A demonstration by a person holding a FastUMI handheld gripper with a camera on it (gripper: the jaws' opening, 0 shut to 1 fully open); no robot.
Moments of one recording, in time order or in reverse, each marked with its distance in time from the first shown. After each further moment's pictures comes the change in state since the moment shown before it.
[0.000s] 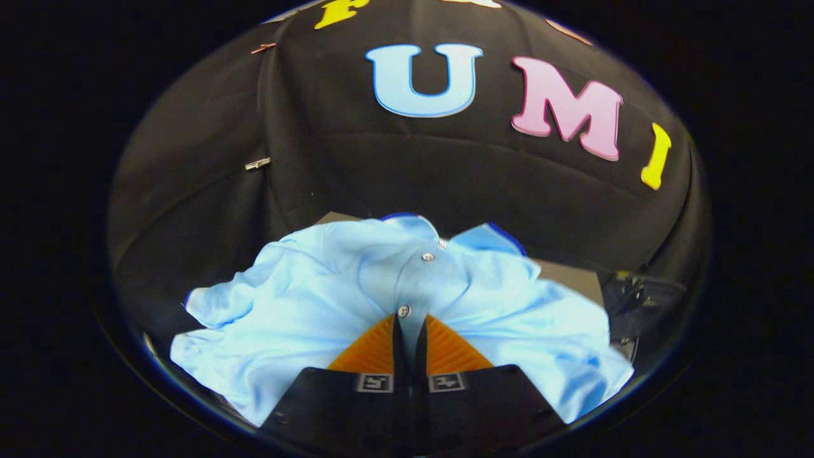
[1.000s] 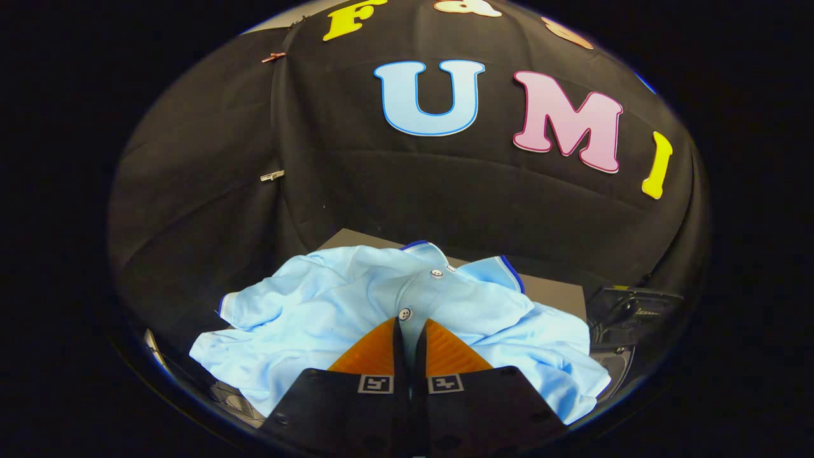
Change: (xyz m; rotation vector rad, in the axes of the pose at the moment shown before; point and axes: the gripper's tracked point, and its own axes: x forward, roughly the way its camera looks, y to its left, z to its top) arm -0.033 -0.011 0.013 -0.018 -0.081 0.045
